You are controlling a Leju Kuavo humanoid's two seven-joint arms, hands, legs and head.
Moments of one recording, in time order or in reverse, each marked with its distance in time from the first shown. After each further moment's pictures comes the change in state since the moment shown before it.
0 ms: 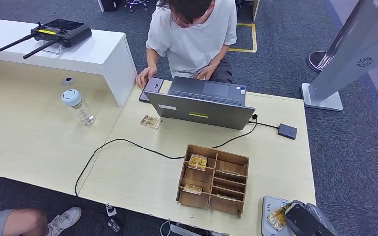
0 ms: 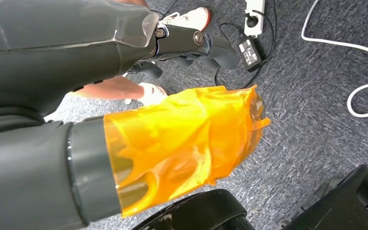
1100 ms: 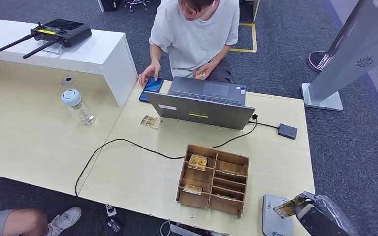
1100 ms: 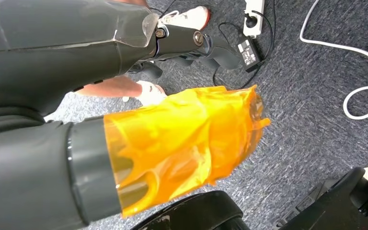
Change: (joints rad) left arm 0.001 -0.001 0.003 0.000 0.017 0.011 -0.015; right arm 0.050 -0.027 -0.118 -0.181 0.008 0.076 -0.067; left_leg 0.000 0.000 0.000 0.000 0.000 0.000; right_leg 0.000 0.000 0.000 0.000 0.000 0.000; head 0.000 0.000
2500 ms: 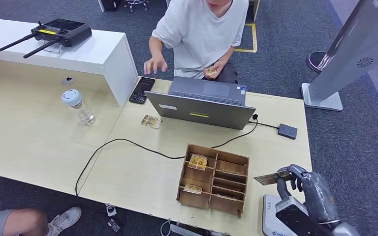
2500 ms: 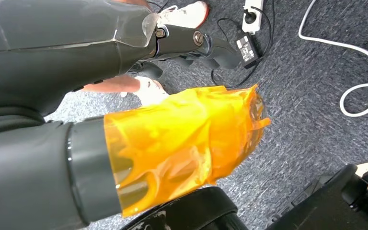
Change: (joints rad) left arm -0.002 -0.001 -0.001 0.000 0.023 -0.007 -0.005; right arm -0.083 0.204 0.076 -0.120 0.286 -0.194 -0.083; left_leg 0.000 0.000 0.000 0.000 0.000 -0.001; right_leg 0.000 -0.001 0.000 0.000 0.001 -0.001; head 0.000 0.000
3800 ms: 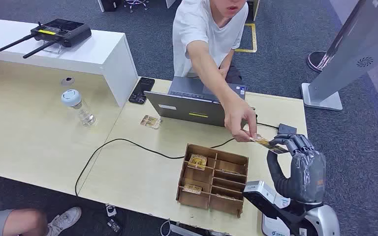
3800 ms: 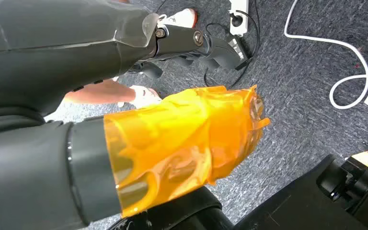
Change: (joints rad) left arm -0.039 -0.010 -0.014 0.000 -0.060 -0.072 0.033; right arm -0.176 0.196 0.145 0.101 0.467 -0.386 0.013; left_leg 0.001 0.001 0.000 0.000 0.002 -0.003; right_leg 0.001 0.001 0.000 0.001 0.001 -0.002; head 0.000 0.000
